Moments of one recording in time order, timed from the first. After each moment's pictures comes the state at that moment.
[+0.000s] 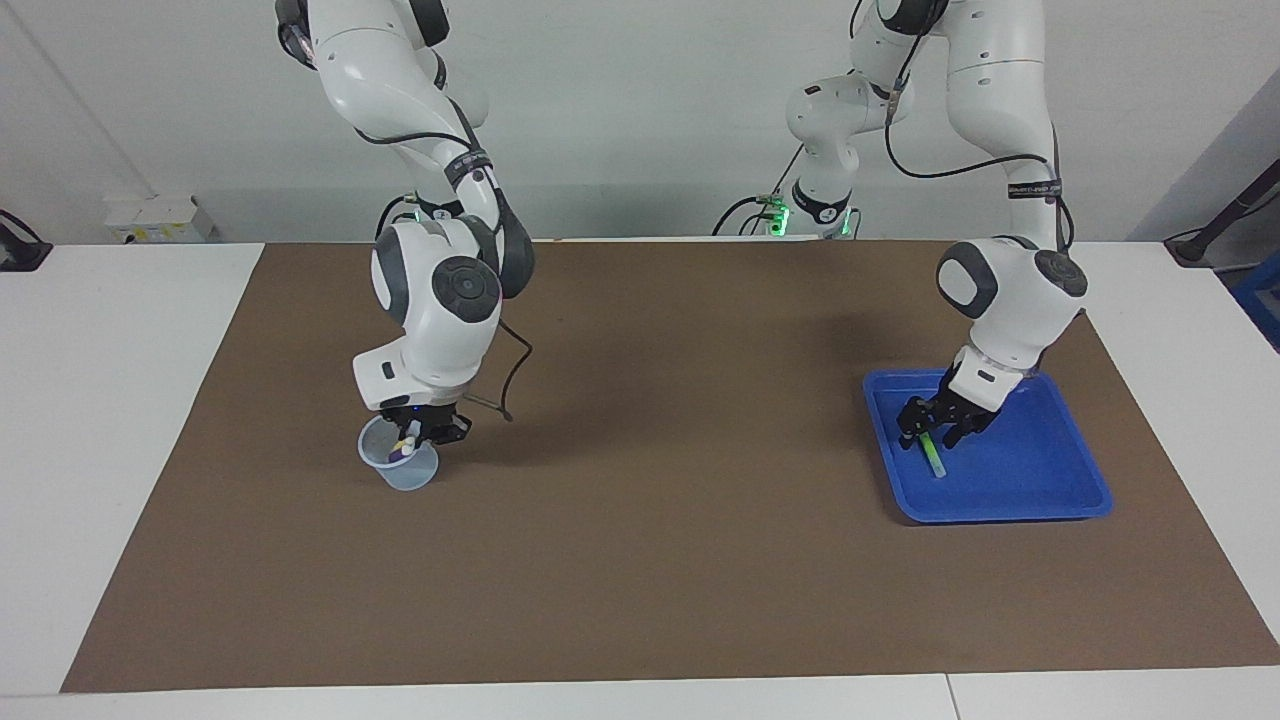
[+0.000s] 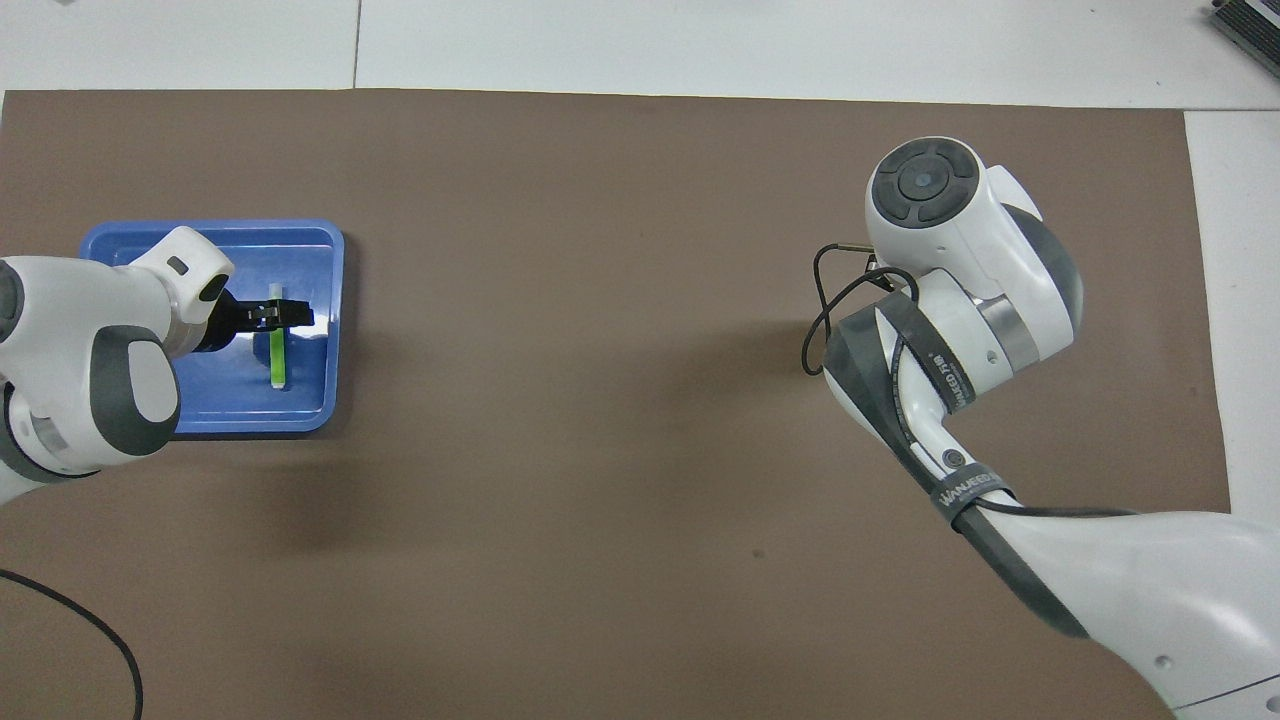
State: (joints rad) left arm 0.23 0.28 -0.22 -2.09 -0.20 2.53 0.16; right arm 0.07 0.41 0.21 -1.63 -0.52 1.87 0.79
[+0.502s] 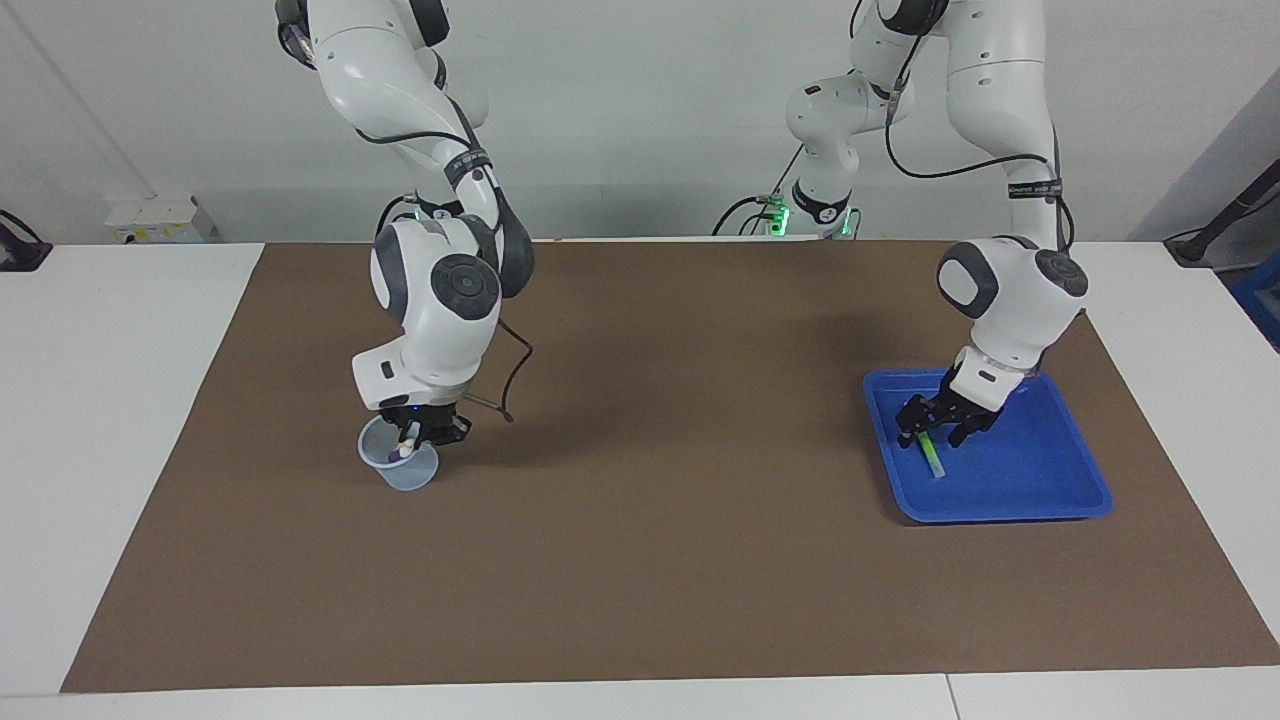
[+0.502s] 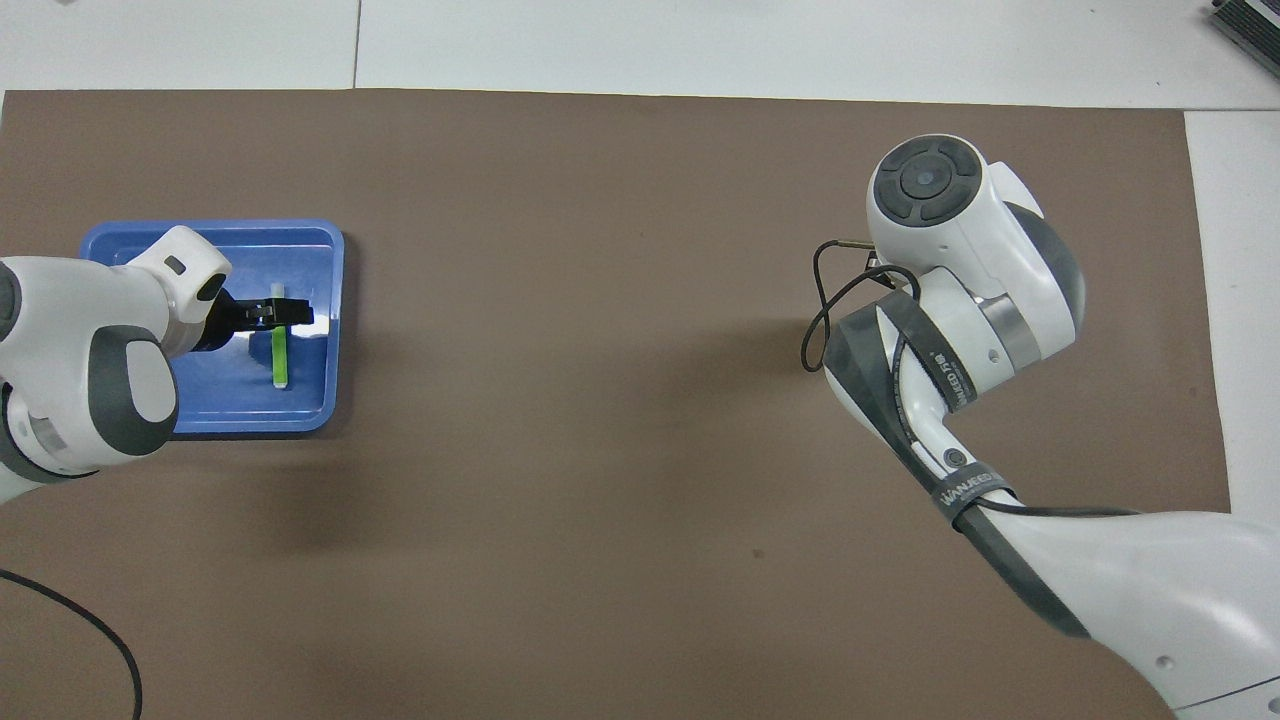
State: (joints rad) left arm 0.23 0.28 -0.22 -2.09 -0.20 2.54 0.16; right arm 0.07 0.41 0.21 -1.63 -0.52 1.87 0.79
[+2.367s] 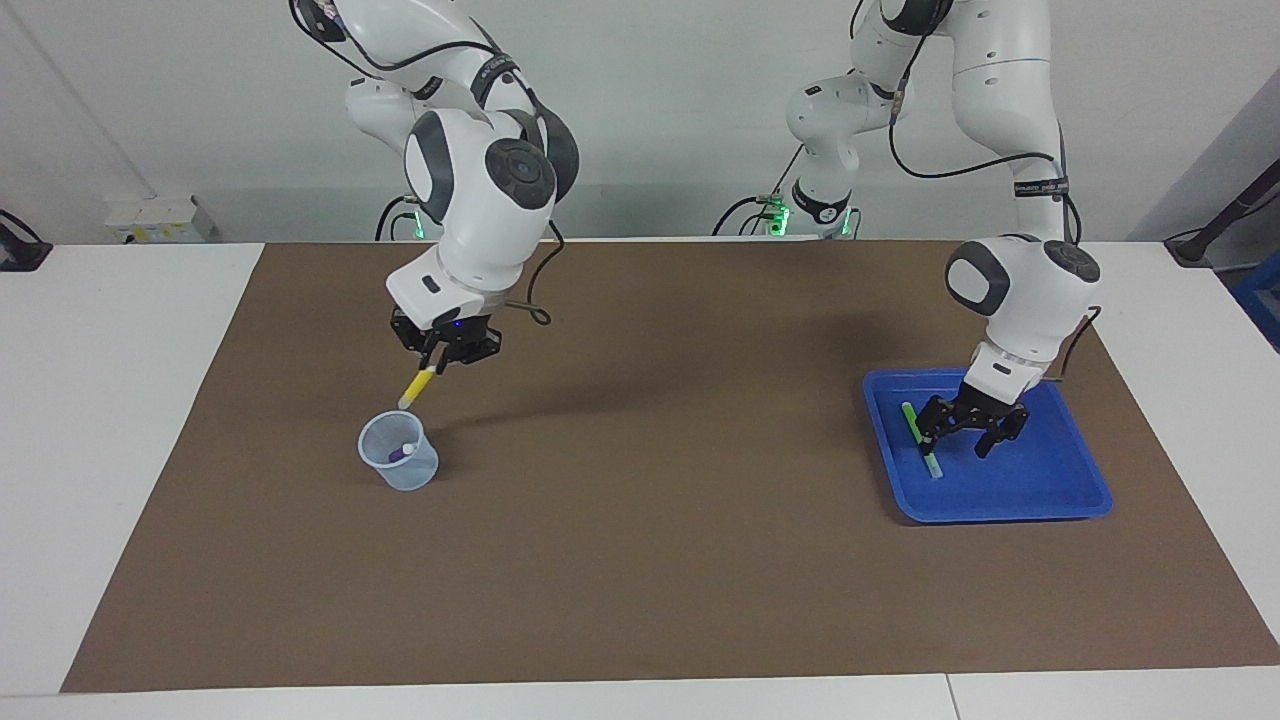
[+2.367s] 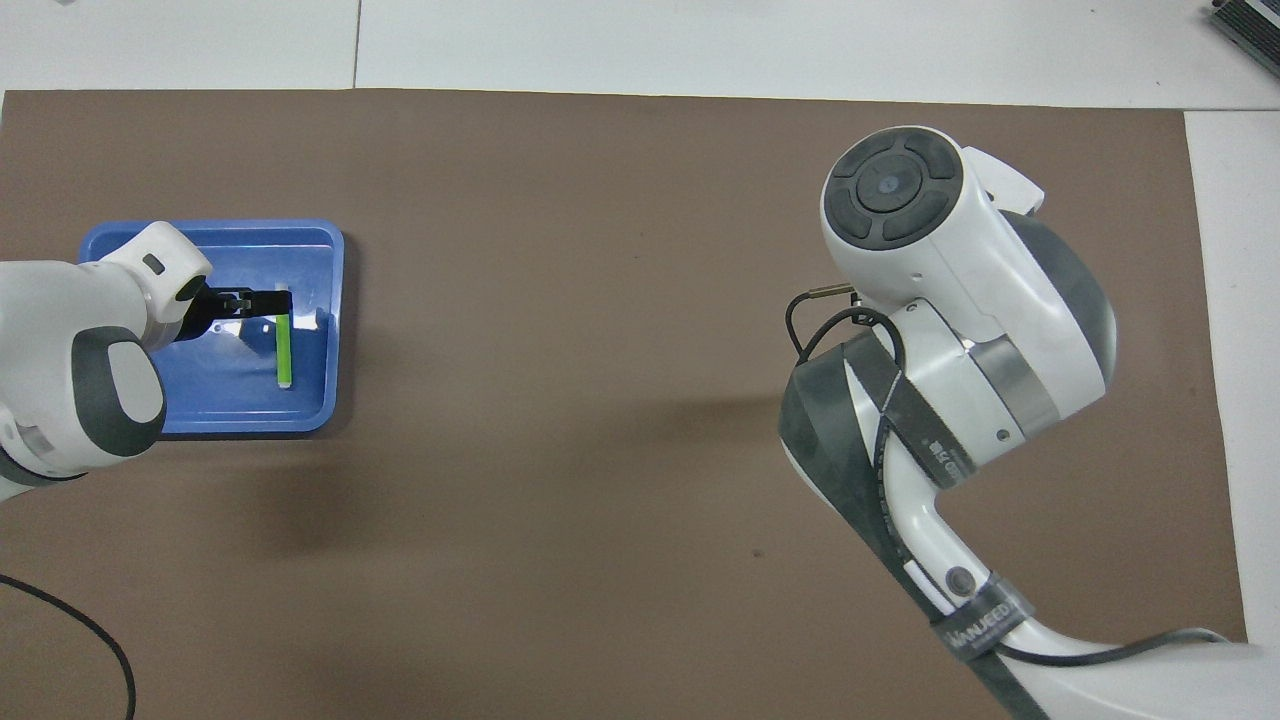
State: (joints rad) left arm 0.25 0.28 -0.22 -2.09 -0.19 2.63 0.28; right arm 0.09 0.25 0.35 -1.55 -0.52 1.56 0.49
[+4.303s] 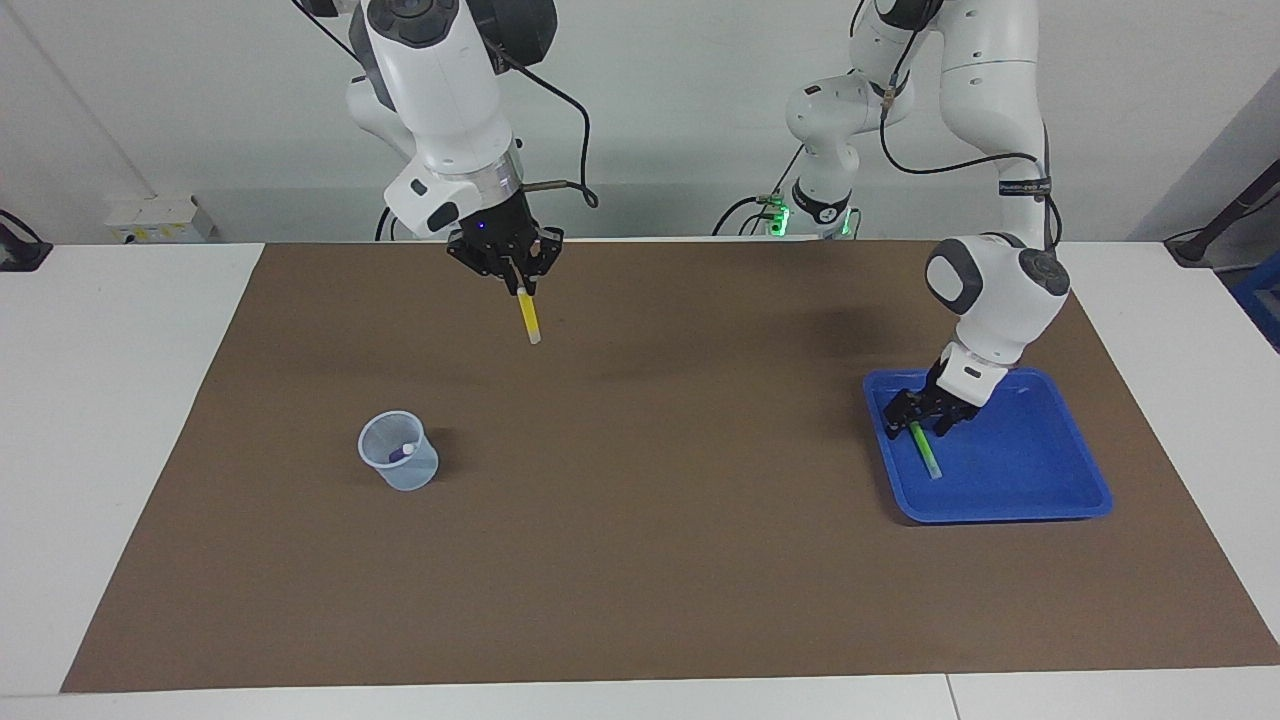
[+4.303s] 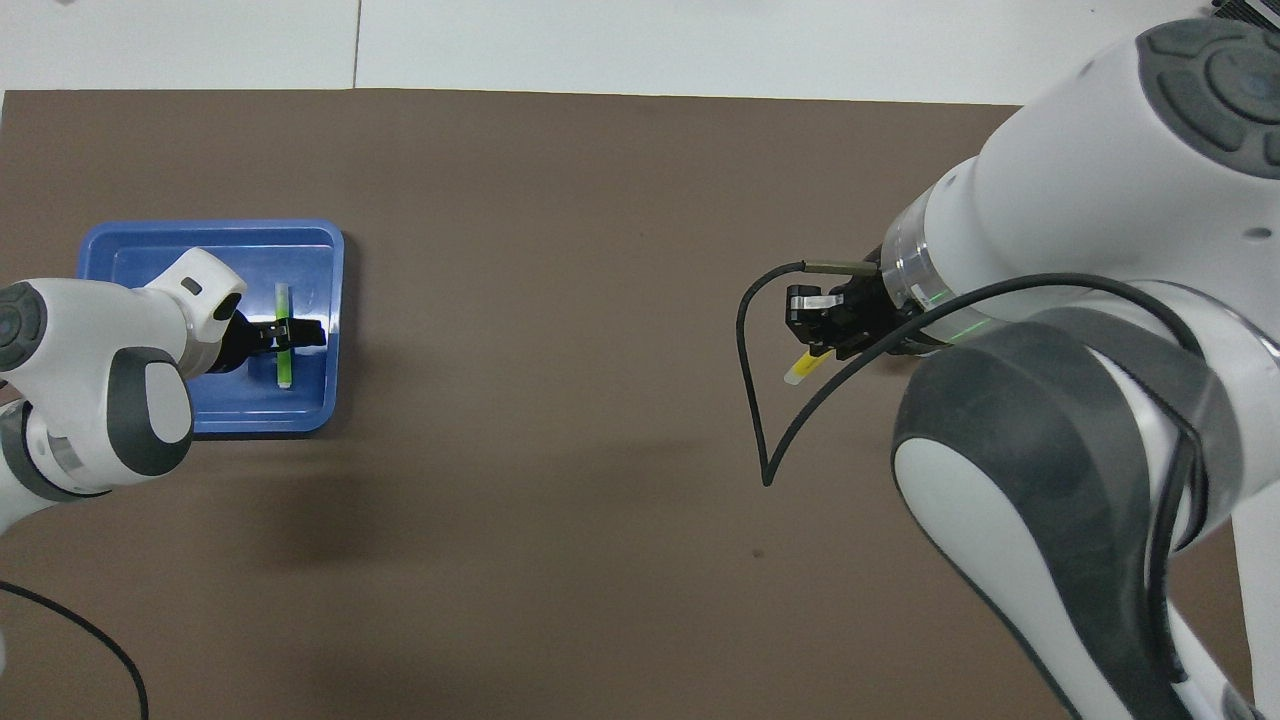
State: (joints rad) left arm 0.23 0.26 -0.23 -2.16 -0.19 2.54 0.09; right arm -0.01 0.17 0.41 -1.43 0.08 1.59 0.53
